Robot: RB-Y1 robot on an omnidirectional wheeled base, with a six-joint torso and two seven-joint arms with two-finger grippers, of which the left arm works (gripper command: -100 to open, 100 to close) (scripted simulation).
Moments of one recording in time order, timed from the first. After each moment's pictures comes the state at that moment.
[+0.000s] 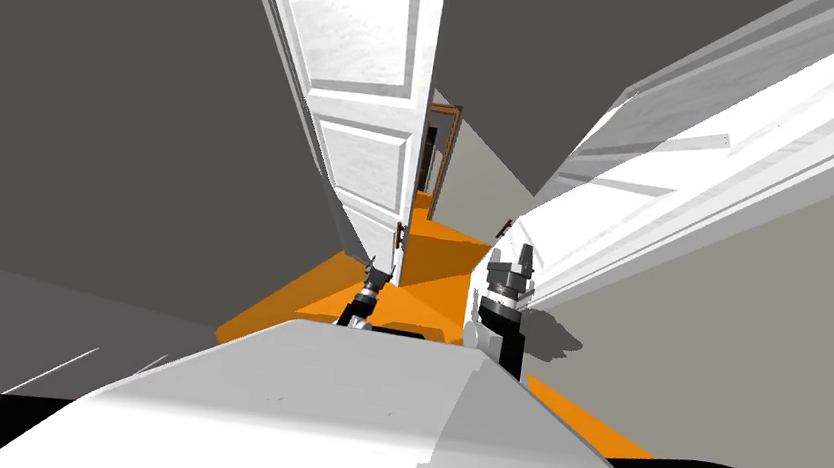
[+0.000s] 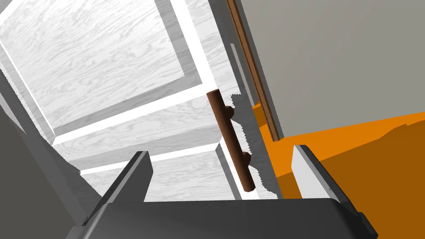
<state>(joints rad) 0.19 0.12 -0.50 -1.36 0.50 -0.71 0.81</state>
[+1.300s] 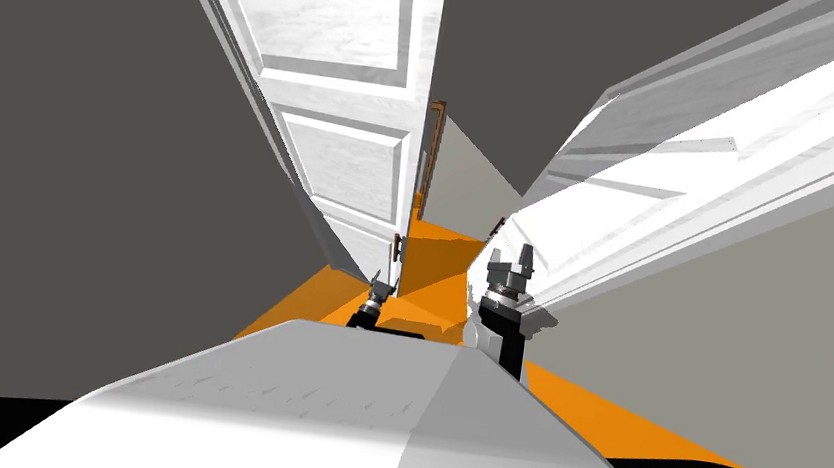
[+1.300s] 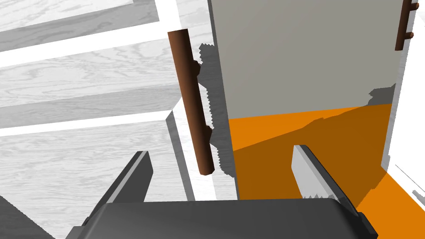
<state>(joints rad) 0.11 0.12 -0.65 -1.09 0.65 -0.81 1.00</state>
